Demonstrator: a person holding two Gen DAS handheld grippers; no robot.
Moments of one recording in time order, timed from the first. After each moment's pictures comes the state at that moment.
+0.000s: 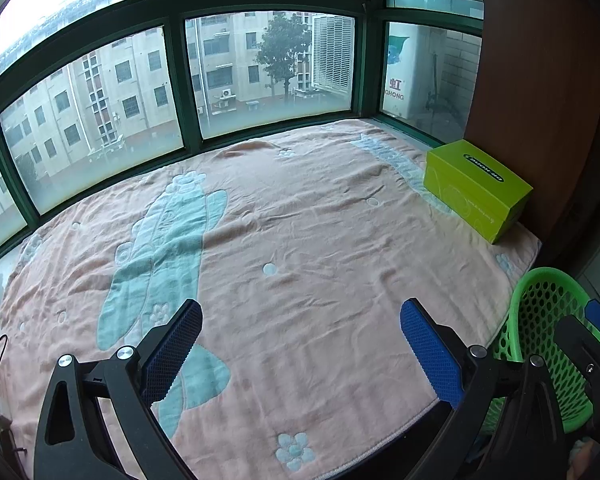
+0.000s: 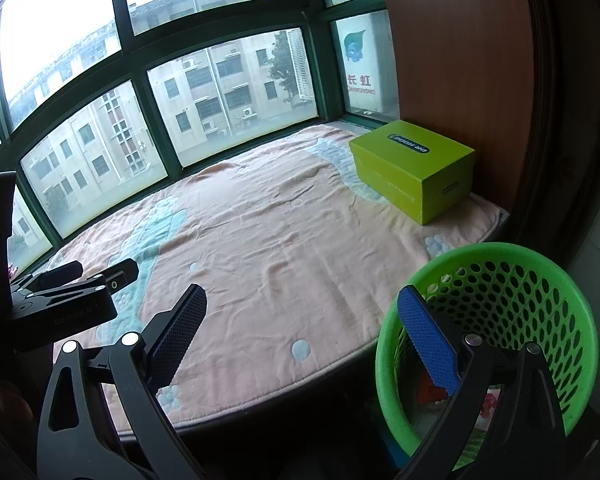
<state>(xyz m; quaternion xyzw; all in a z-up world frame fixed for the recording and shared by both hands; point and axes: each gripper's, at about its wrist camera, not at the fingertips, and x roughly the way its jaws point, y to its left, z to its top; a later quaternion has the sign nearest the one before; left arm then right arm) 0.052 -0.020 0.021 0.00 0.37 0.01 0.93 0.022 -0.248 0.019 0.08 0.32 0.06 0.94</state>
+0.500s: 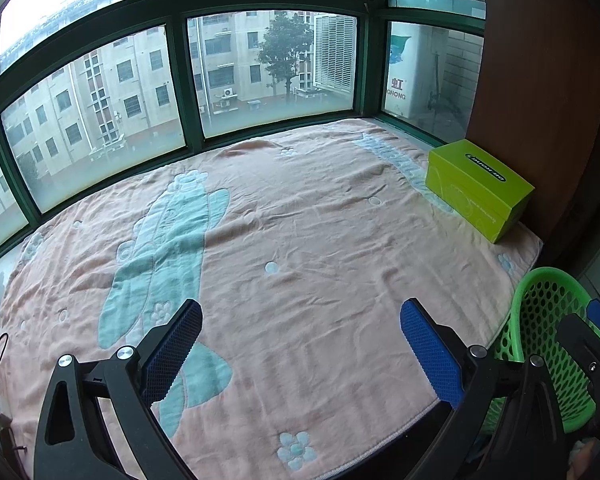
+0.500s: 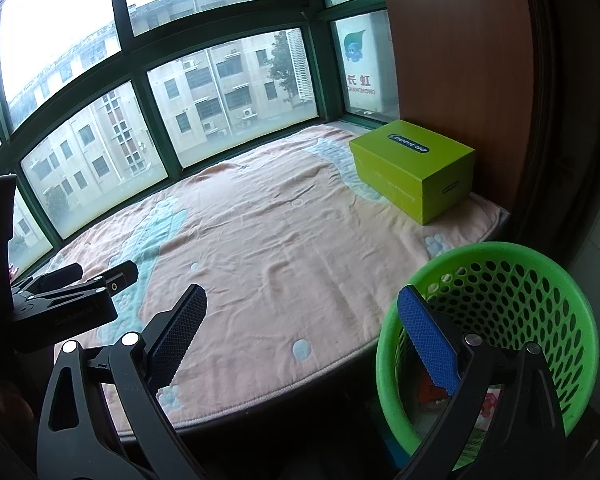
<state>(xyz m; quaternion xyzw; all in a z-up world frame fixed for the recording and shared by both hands) 0.050 -0.019 0.020 0.00 0.37 0.01 0.93 0.022 -0.248 0.020 0.08 0.32 0.06 0.94</state>
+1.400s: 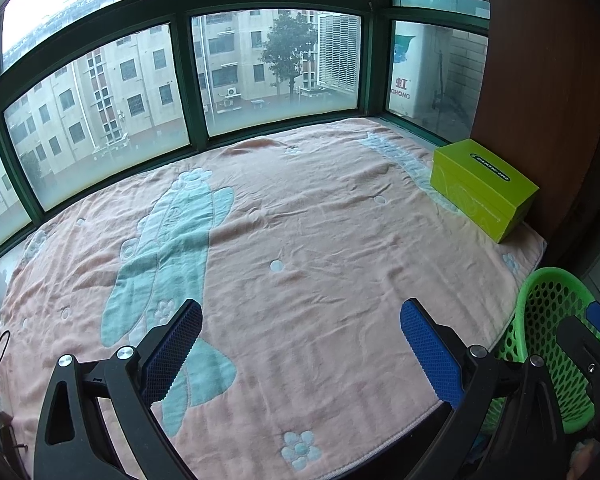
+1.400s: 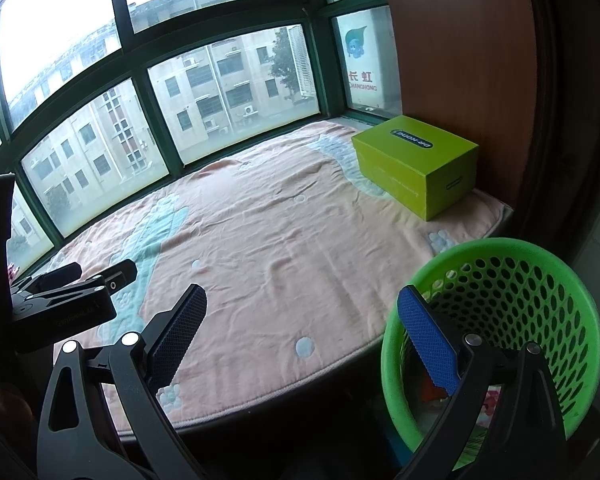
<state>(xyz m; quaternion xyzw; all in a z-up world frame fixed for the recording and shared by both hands) 0.051 -0.014 0.018 0.00 0.37 0.02 0.93 0.020 -0.242 0.014 0.08 0.32 0.07 0.94</state>
